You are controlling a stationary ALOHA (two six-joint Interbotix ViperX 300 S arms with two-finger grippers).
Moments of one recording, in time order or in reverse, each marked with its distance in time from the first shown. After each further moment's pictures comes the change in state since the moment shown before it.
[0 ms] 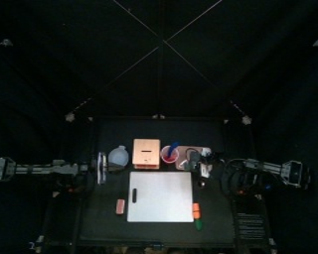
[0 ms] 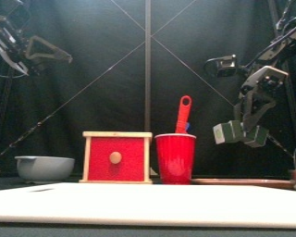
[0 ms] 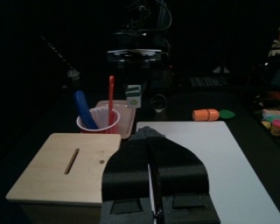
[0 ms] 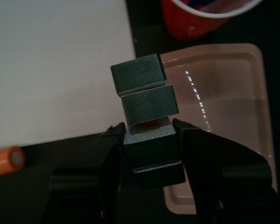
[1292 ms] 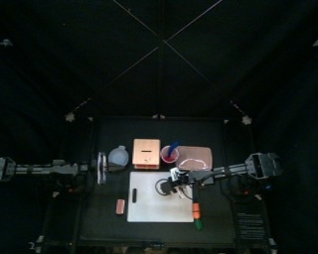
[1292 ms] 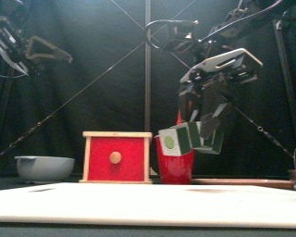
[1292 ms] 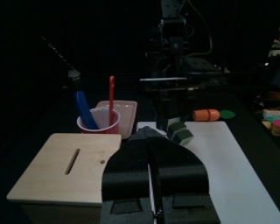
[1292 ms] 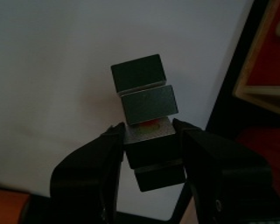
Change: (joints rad) left arm 0.002 0.000 -0.002 0.000 -0.002 0.002; right arm 0.417 0.514 -0.416 -0.288 -0.011 0.078
